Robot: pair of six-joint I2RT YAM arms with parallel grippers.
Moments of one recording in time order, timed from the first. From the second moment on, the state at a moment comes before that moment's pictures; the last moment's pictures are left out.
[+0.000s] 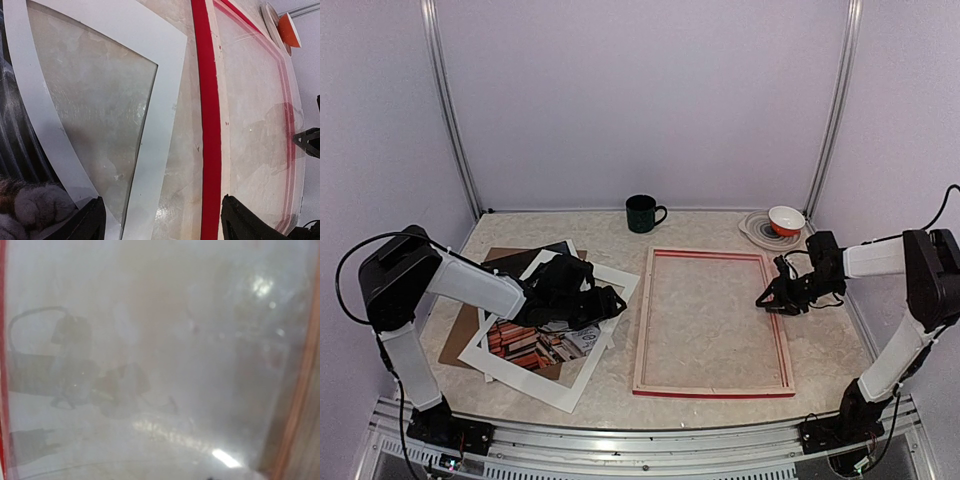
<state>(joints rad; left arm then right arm) -0.77 1.81 0.84 0.25 0.05 -0.89 0.06 1.64 0.83 -0.36 -0.66 0.22</state>
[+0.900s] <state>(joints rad) -0.78 1.81 0.84 0.25 0.04 -0.89 0.07 1.59 0.84 -0.38 -0.54 0.22</state>
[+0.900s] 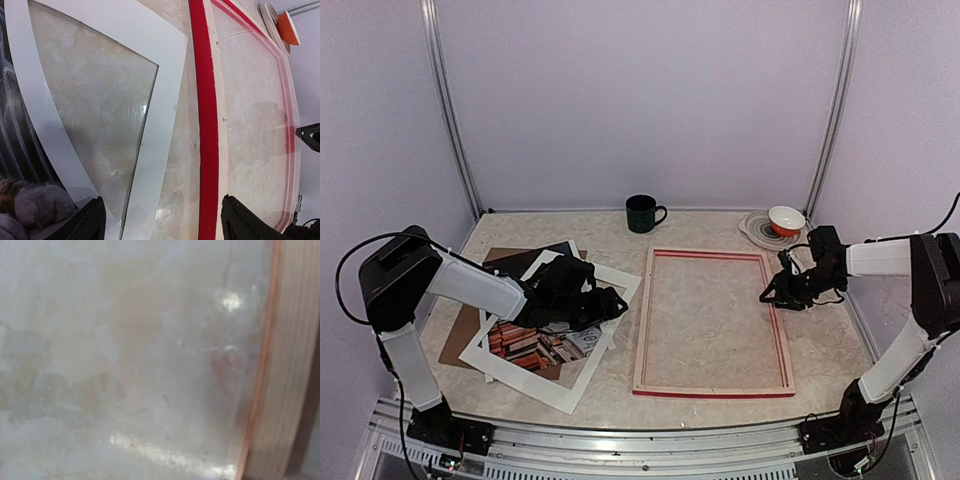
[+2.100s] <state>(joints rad) -0.78 1.81 0.86 0.21 -0.01 -0.89 0.08 1.56 0.87 -0.44 -0.36 0.25</state>
